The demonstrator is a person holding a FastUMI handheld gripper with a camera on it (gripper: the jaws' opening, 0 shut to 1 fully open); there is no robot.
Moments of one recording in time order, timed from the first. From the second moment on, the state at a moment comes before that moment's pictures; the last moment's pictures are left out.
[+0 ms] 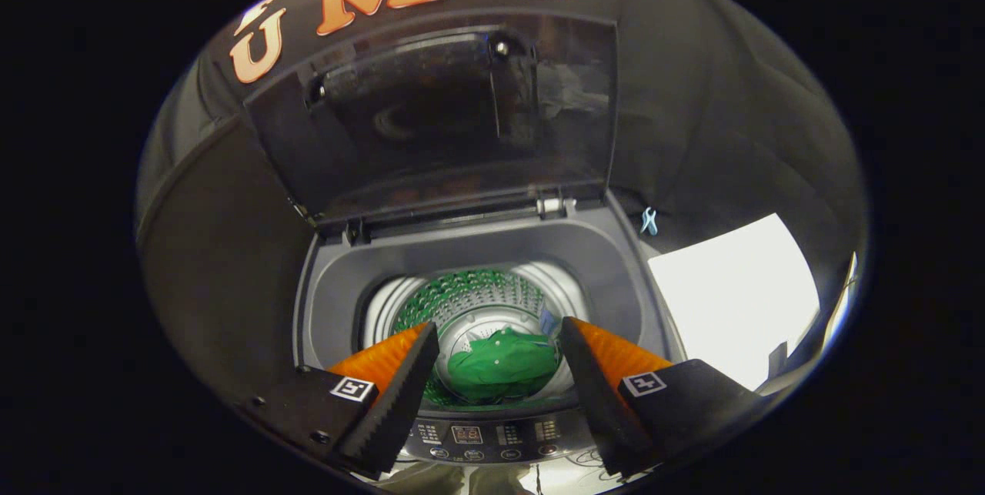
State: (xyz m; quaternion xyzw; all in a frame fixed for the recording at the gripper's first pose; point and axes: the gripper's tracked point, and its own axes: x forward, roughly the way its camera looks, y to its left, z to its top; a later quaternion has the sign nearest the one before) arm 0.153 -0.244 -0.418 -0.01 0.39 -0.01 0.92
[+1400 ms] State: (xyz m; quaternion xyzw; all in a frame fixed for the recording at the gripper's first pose) arm 0.363 -0.153 -0.242 -0.05 0.24 0.06 0.97
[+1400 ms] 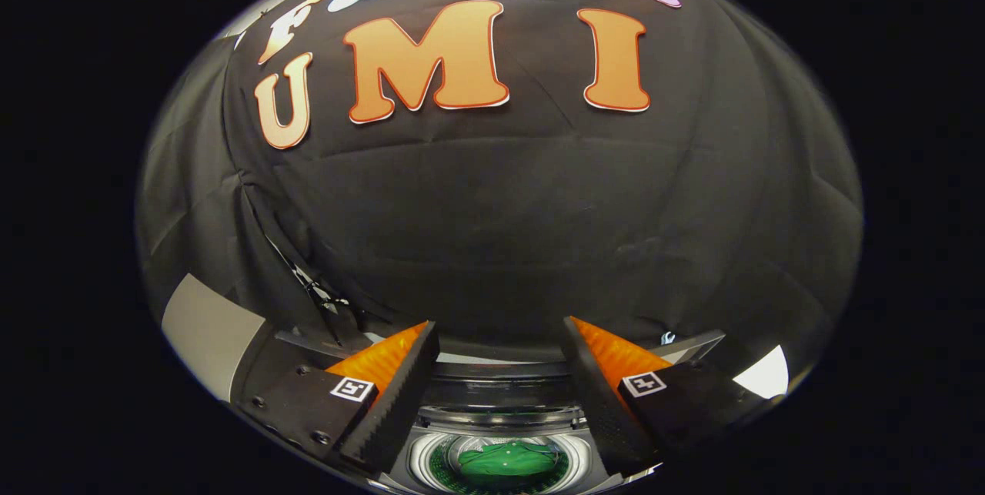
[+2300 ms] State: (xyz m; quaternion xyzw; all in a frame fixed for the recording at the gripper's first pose) arm 0.298 -0.162 -0.243 -0.05 0.22 0.06 0.97
